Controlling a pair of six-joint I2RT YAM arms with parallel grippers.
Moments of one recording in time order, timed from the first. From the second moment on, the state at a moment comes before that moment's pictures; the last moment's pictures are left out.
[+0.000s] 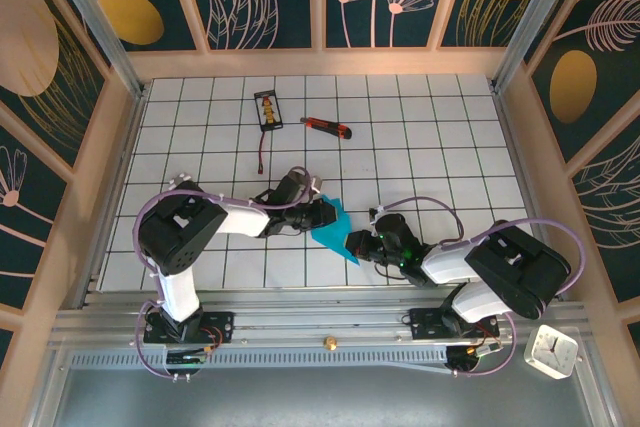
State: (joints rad) left arm -0.74 1.84 0.78 0.31 0.38 -0.92; right arm 0.81 1.42 0.20 0.61 -0.18 1.02
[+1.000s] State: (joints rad) left arm -0.70 1.81 0.74 0.32 0.36 -0.90; right arm 0.82 1.40 0.21 0.61 -0.16 1.02
